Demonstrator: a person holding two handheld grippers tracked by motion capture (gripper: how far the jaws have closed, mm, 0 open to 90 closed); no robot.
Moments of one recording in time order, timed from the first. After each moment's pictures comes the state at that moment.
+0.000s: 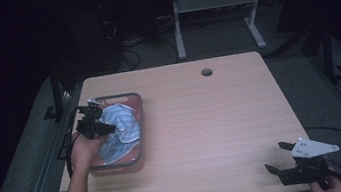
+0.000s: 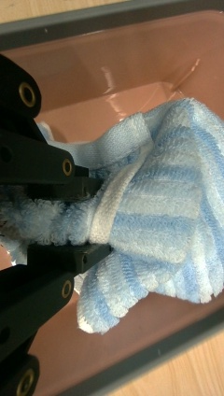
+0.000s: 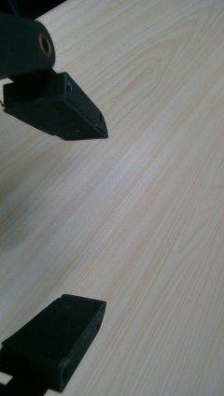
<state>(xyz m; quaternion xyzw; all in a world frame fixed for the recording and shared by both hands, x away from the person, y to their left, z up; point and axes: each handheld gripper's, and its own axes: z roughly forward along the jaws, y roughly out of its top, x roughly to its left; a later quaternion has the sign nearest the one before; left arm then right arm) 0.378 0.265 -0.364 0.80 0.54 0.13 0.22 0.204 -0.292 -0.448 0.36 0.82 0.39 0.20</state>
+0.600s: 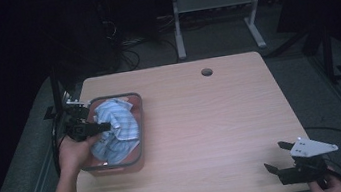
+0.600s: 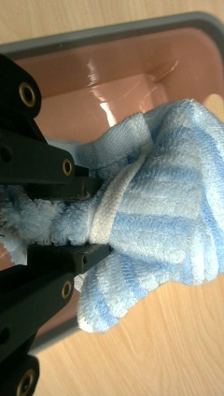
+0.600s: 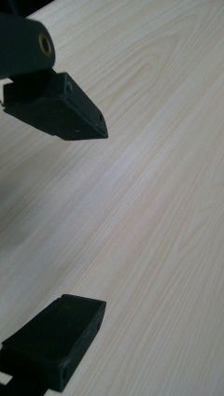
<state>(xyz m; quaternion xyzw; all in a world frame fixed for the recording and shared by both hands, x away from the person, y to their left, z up) 0.357 0.288 -0.336 0.78 0.53 0.10 0.32 0.205 -0.291 -0.448 0.37 0.82 0.39 0.20</state>
